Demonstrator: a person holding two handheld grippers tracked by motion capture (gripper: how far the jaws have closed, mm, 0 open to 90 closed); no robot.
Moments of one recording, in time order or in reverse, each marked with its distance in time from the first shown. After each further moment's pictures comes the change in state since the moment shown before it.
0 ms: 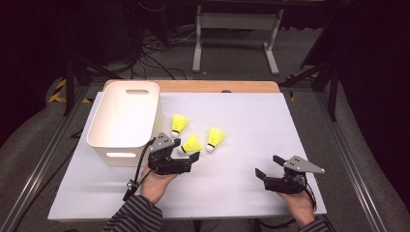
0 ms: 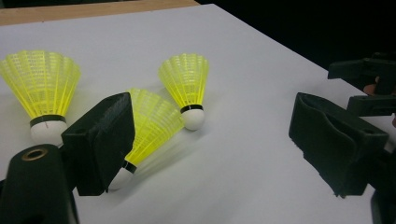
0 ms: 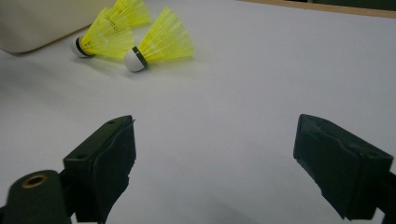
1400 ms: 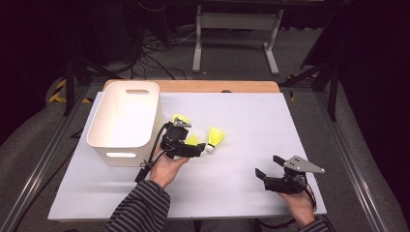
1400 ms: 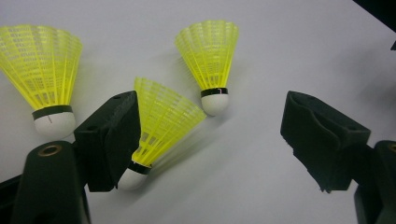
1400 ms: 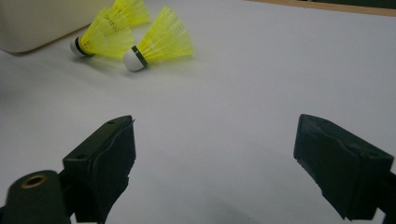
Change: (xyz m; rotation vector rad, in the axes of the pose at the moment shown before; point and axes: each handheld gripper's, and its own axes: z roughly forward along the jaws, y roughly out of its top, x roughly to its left) left arm 0.004 0.042 0.040 0.324 0.090 -0.023; right arm 0.000 0.000 0.000 0.003 -0.001 0.005
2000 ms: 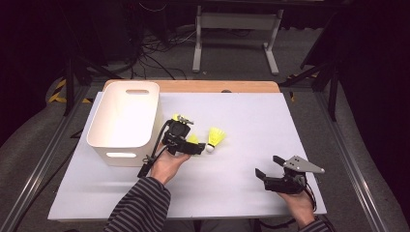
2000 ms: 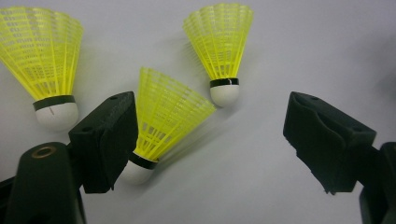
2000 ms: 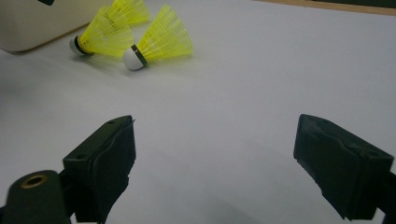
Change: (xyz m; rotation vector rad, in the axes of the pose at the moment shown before) left arm 0.004 0.010 0.008 0.084 0.017 -0.022; right arm 0.000 0.000 0.000 0.004 -0.002 -0.002
